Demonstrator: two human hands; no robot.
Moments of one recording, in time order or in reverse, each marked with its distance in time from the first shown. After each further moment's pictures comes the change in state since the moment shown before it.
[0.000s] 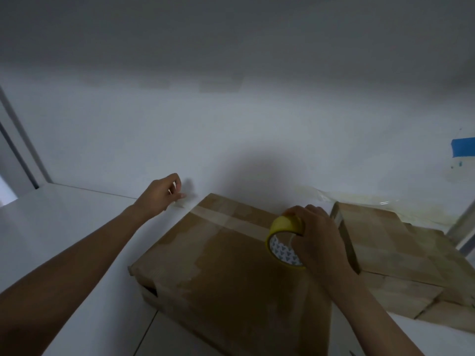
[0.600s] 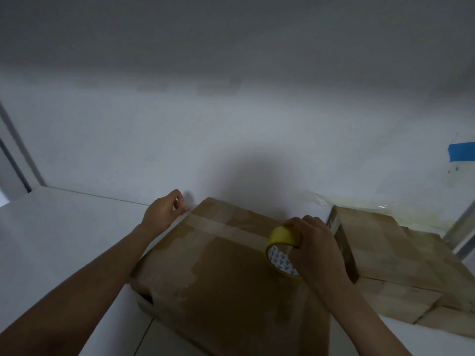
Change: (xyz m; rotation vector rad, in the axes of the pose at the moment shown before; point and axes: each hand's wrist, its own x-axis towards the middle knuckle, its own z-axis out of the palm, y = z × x) left_hand -0.006 -0.020 0.042 0.144 0.063 -0.026; right_hand -0.002 0.010 0.014 -0.080 0.003 0.028
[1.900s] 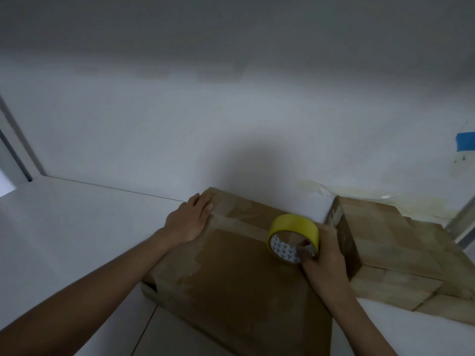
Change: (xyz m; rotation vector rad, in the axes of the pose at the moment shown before) left_hand -0.038 0.072 0.020 0.218 -0.334 -0.107; right_hand -0.032 0.039 0.041 0.353 0.129 0.221
